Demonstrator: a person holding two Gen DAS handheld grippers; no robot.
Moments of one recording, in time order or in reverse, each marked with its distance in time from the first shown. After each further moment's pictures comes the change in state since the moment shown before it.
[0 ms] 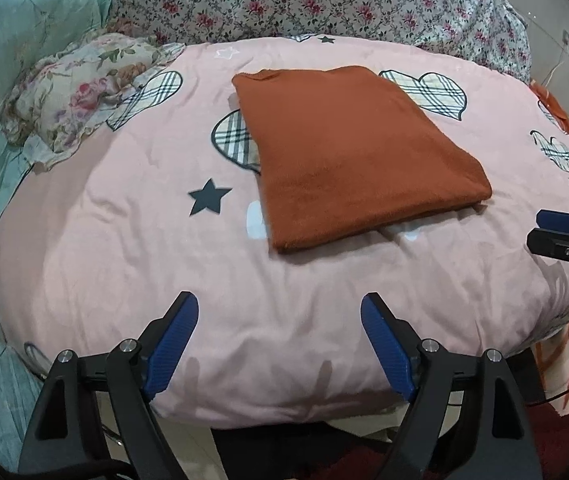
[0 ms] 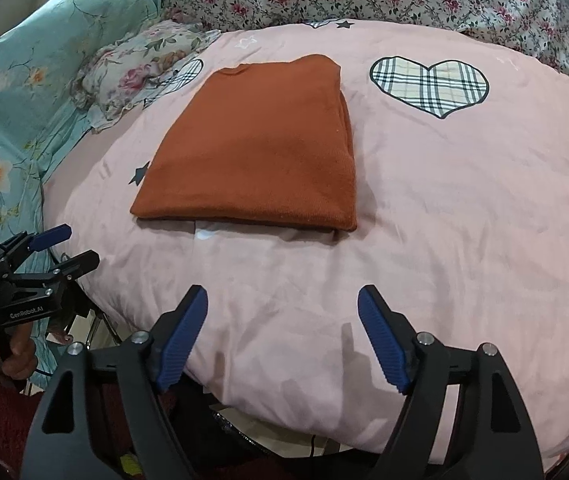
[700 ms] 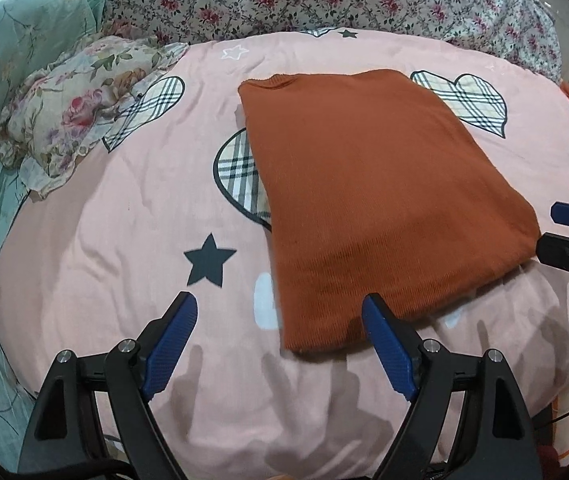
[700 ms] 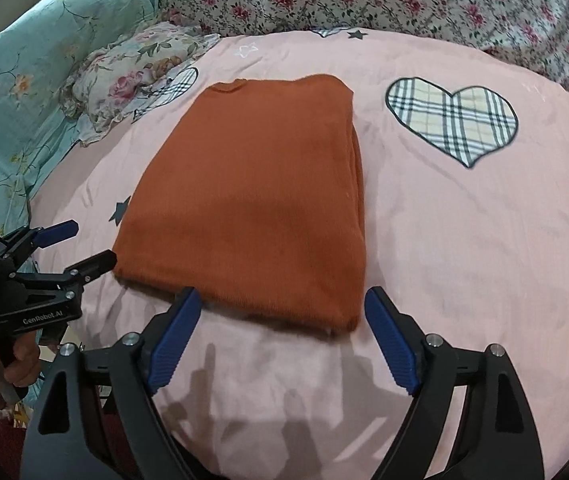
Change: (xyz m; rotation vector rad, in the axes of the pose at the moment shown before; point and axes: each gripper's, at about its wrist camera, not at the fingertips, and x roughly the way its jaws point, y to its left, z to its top) left arm 0.051 -0.001 0.062 -0.001 0.044 0.090; right arm 0.037 0.002 0.063 -0.048 -0.007 -0.004
